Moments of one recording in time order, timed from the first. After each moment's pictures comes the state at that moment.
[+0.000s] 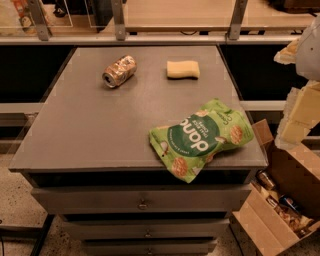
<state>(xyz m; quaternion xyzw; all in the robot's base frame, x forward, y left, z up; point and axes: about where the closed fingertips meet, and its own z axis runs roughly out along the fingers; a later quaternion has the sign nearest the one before) 0.438 -0.216 0.978 -0.60 0.78 -0.04 0.16</state>
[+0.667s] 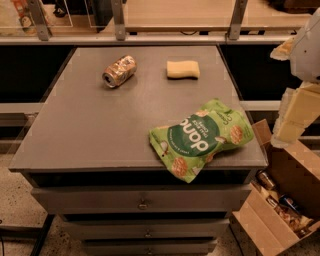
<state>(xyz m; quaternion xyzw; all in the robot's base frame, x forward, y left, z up) 0.445 -0.210 0.978 -0.61 0.77 -0.06 0.17</state>
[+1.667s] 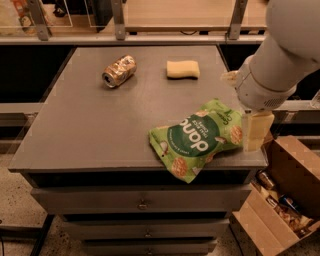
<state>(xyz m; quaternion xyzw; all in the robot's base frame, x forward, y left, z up) 0.500 -0.183 0.893 -0.74 0.64 -0.11 0.15</state>
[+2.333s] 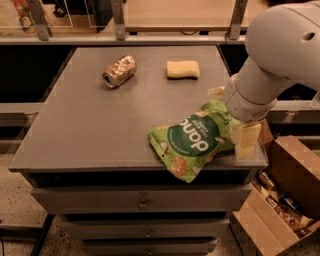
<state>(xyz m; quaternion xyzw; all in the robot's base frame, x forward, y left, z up) 0.511 -0.169 0.845 -0.79 0.60 -0.09 0.13</state>
